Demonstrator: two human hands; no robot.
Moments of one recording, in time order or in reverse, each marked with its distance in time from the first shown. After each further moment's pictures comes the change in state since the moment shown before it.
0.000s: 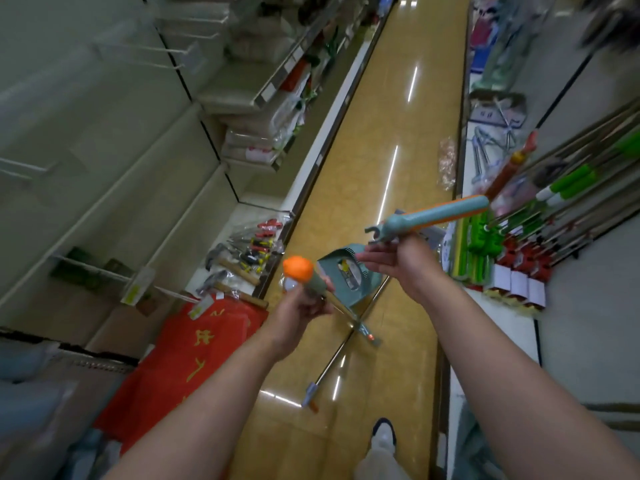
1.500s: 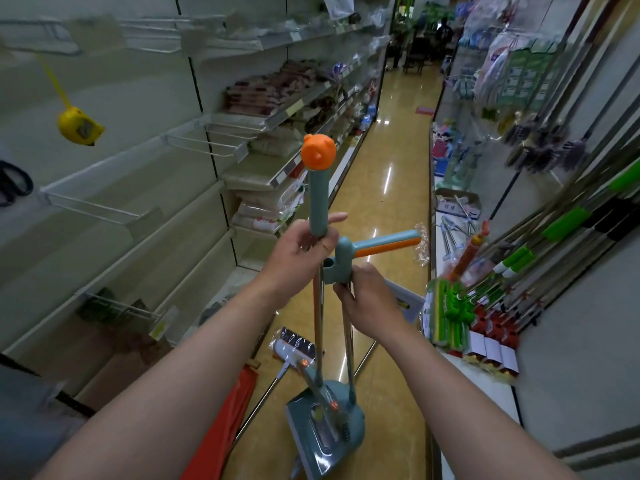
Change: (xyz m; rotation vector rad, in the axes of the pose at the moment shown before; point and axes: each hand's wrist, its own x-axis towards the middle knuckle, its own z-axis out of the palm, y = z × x) left_hand -0.099 0.174 0.010 0.363 0.009 0.639; right_hand -0.110 -0.013 0.076 -1.086 0.066 -0.754
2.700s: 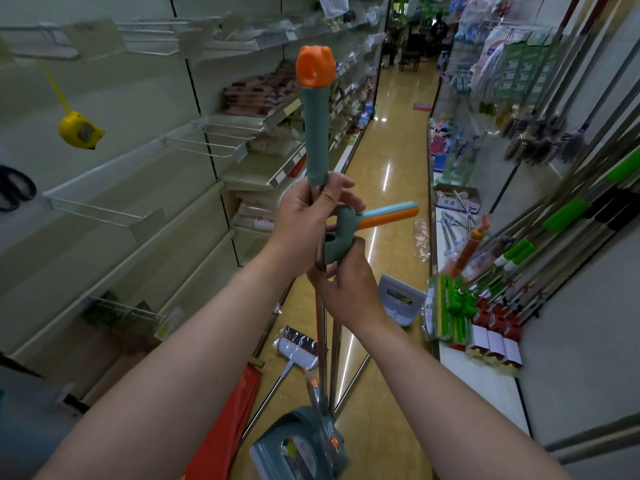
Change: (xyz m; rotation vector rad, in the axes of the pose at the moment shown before) left_hand 0.018 0.049 0.008 -0.253 0.038 0.076; right_hand -0.003 -0.051 0.009 0.421 0.215 0.037
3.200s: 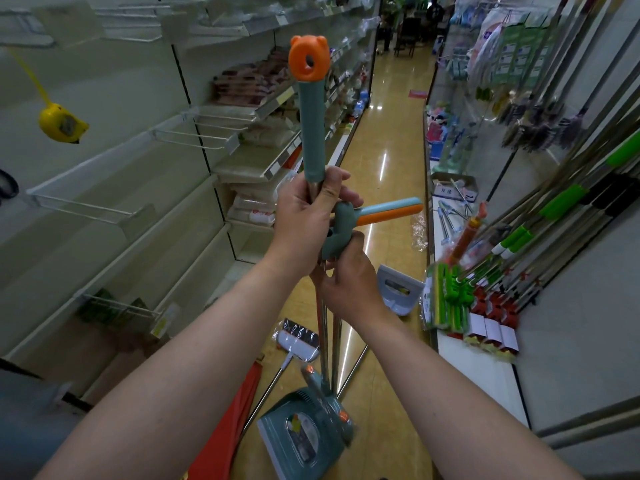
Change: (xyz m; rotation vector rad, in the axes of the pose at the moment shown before) left_hand -0.004 -0.007 0.013 -0.027 0.118 0.040; right_hand 0.001 0.002 -0.003 -0.115 0.001 0.002
